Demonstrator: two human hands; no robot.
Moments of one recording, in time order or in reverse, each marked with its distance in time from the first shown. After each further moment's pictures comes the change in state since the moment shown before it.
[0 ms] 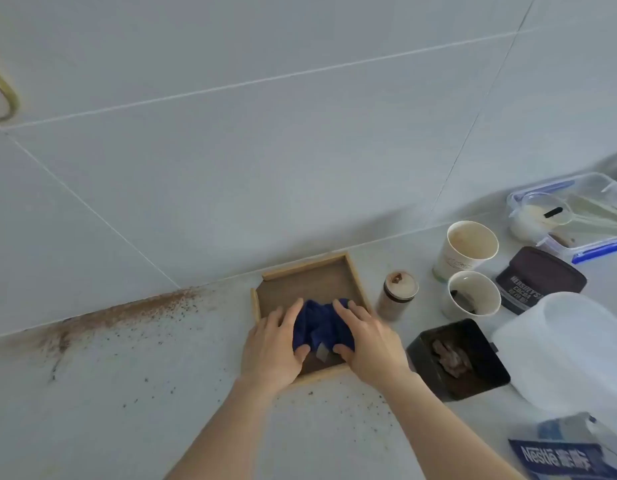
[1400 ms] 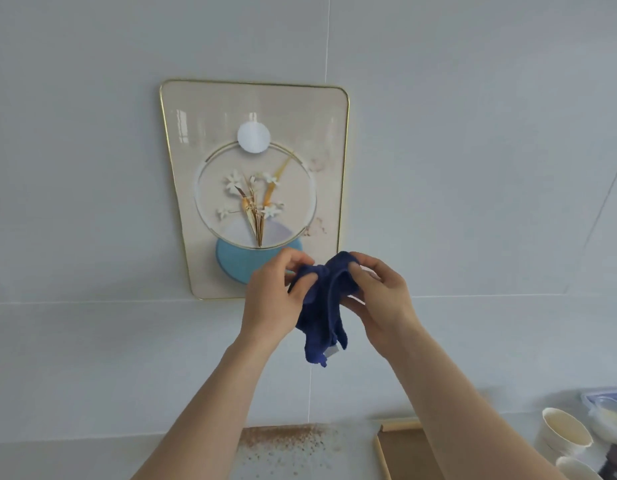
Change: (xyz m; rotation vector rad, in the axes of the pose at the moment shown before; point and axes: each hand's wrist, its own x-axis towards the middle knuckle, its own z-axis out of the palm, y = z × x) left_hand -0.163 -0.156 -0.415 -0.693 0.908 0.290; right_hand -0.029 -0.427 -0.241 1.448 0.329 -0.252
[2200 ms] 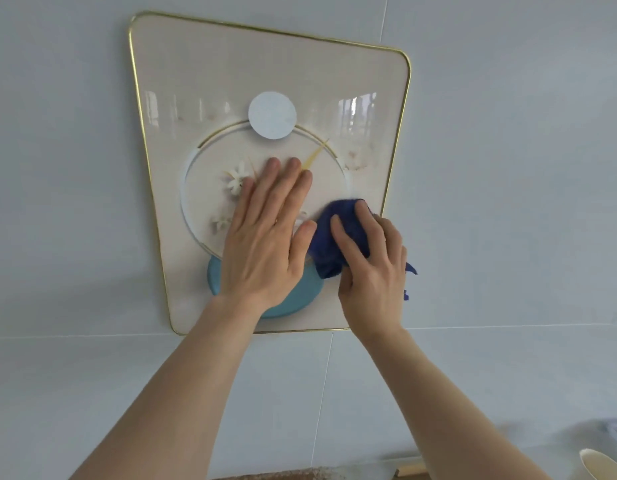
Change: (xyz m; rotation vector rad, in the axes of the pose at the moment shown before) left_hand 0.135 -0.065 -0.019 0.651 0.233 0.588; right_hand 0.126 0.048 0.060 -1.226 0.387 -1.173
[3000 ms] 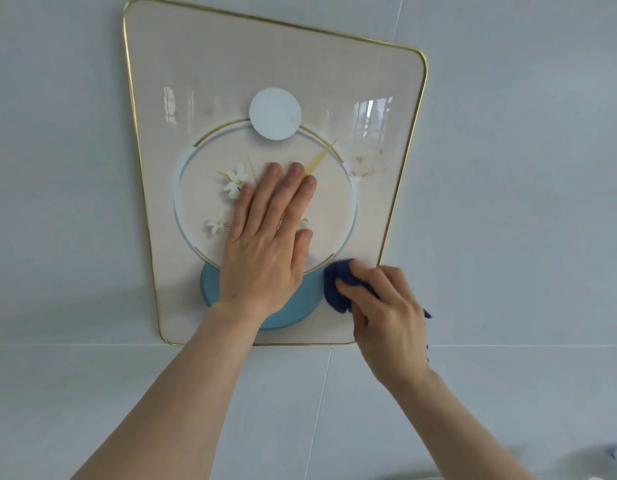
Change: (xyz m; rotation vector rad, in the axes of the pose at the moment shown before) left_hand -0.003 -0.012 0.038 0.136 0.160 0.020; right_hand -0.026 0.023 -0.012 -0.004 -0.113 -0.152
